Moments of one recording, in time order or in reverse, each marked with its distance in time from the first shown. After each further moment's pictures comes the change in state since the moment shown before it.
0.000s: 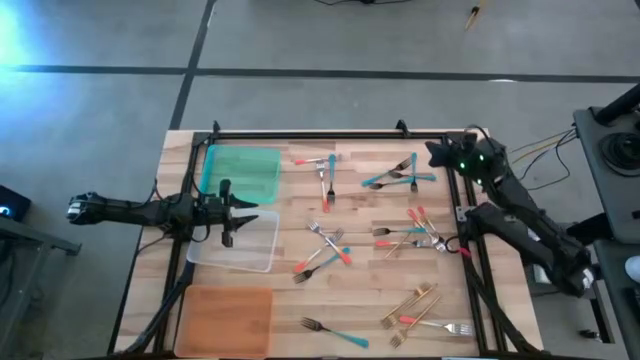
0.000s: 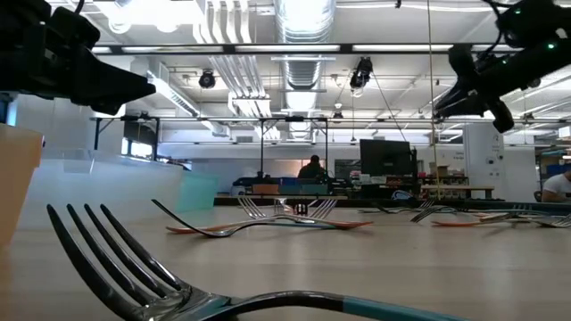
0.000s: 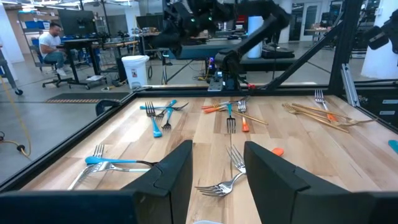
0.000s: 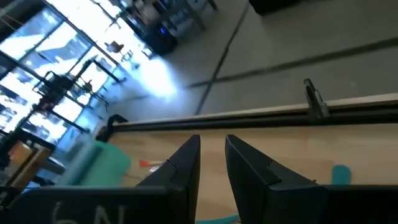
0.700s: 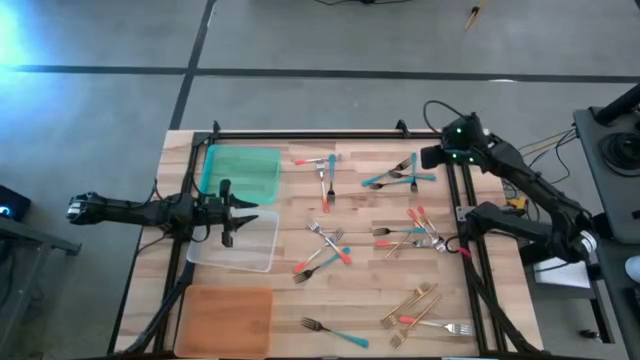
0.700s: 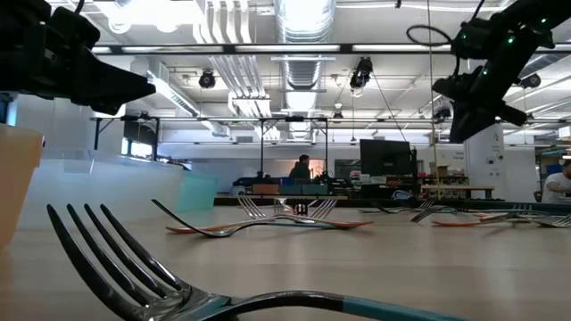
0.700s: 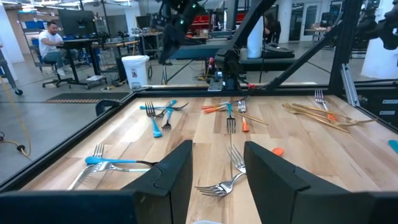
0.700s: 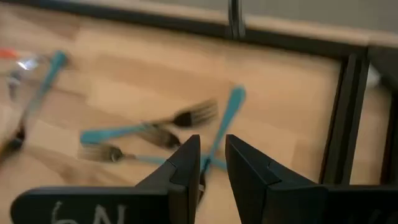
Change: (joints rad) left arm 0.000 0.000 0.000 0.000 0.000 0.000; right arm 0.001 0.296 0.318 -0.560 0.117 -0.326
